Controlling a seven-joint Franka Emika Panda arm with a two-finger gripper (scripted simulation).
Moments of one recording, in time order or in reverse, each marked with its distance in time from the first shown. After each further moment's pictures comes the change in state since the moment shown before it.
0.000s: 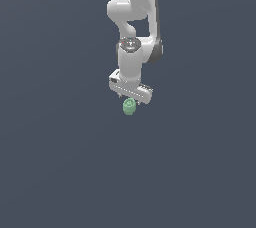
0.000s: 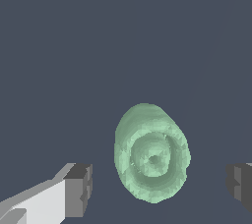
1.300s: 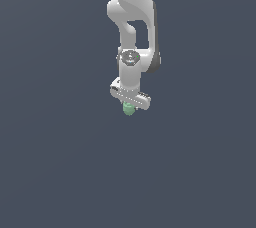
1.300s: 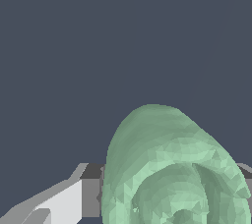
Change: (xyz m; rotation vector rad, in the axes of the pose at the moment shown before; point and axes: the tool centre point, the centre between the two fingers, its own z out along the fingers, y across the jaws) arm -0.001 0.000 0.049 0.001 0.002 0.005
